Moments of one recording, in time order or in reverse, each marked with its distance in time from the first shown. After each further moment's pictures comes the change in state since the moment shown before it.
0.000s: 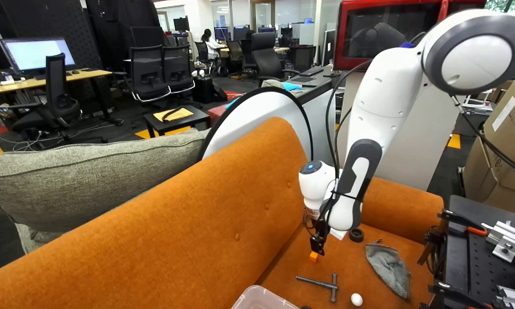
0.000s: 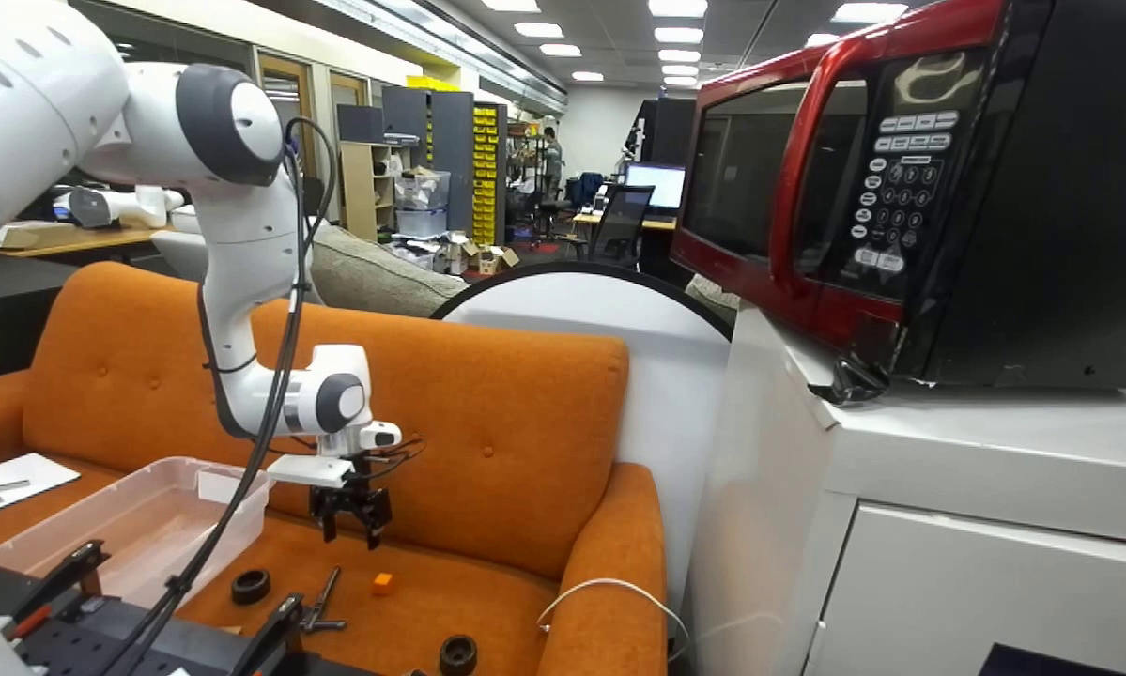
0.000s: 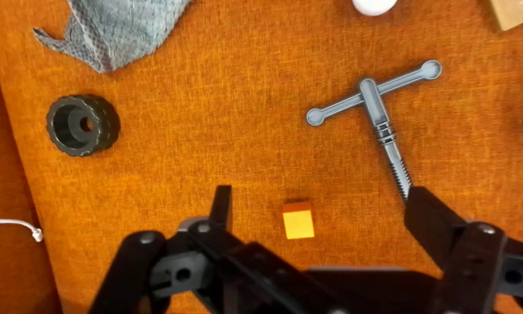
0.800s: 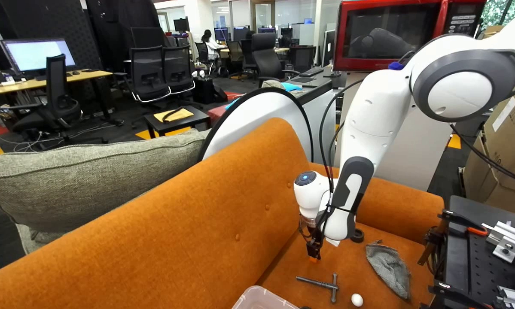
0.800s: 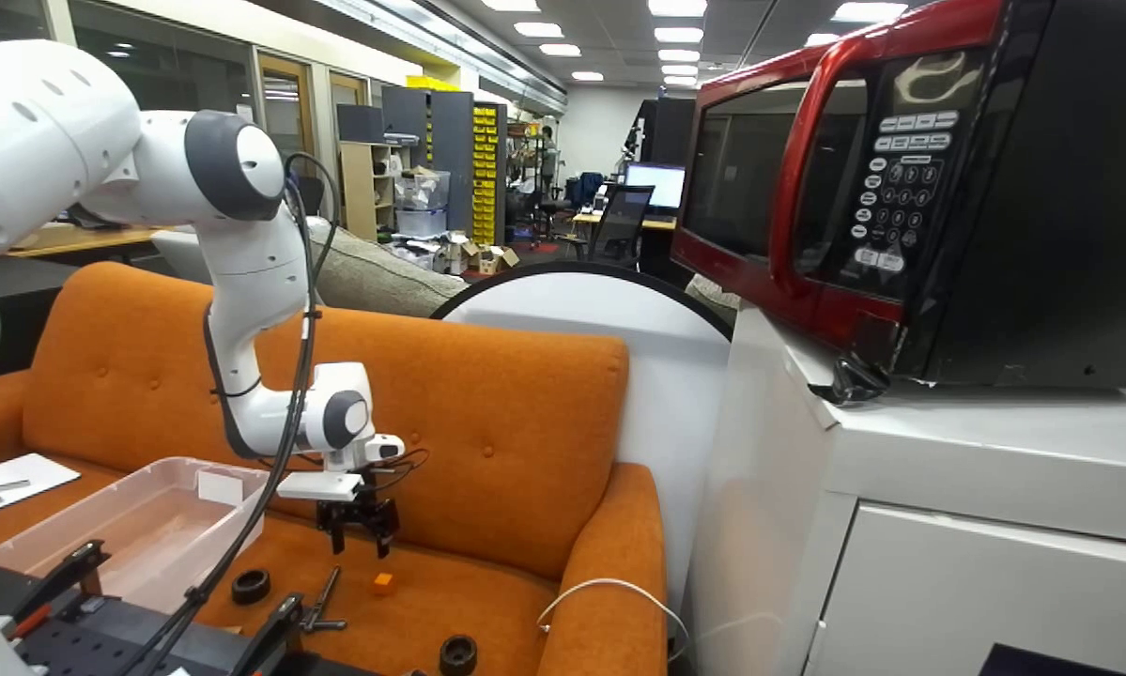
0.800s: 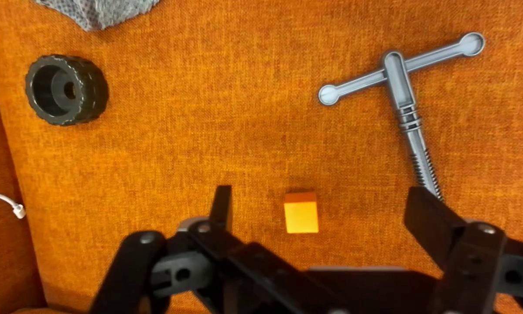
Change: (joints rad) arm 0.034 0.113 -0.028 0.118 -0.010 0.001 -0.015
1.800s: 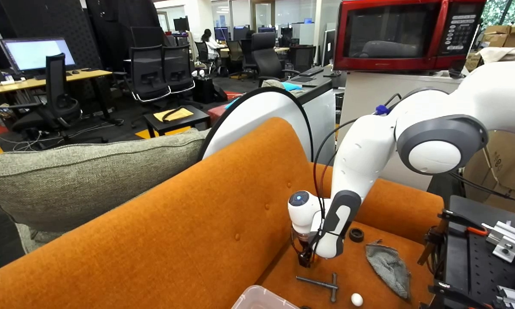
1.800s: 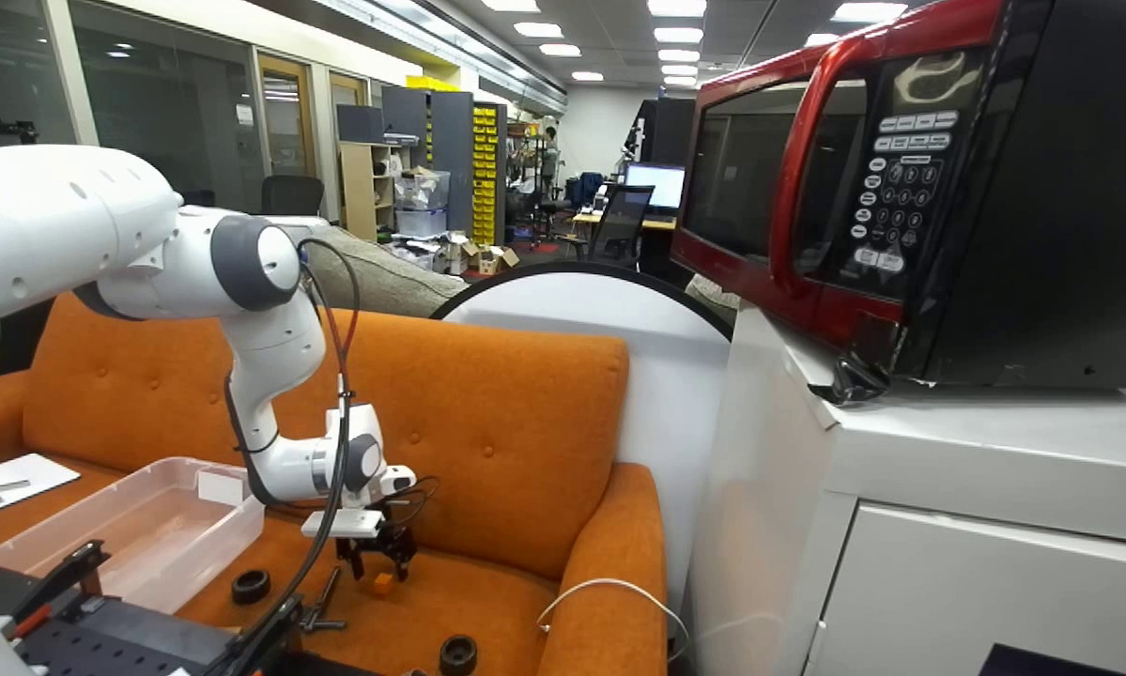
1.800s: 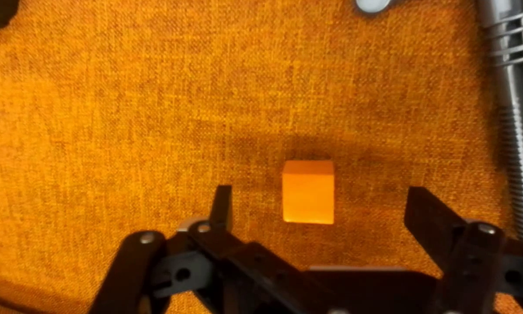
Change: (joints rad) arm -0.004 0.314 -0.020 0.360 -0.001 0.015 -0.043
